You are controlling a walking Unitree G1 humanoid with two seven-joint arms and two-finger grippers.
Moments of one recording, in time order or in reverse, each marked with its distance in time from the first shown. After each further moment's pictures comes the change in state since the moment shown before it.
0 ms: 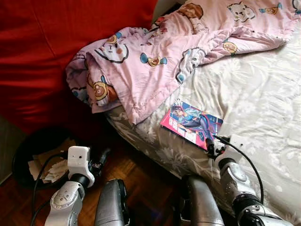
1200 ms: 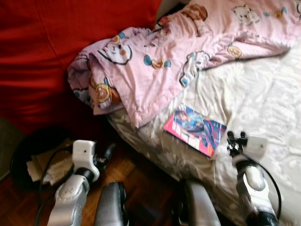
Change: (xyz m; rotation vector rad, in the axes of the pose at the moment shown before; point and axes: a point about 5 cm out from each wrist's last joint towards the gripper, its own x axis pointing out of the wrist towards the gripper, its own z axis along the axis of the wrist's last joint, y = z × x) left arm 0.003 -0.001 -0.003 -0.019 0.011 -0.009; right arm -0.016 -0.021 0.033 -0.189 -0.292 -0.006
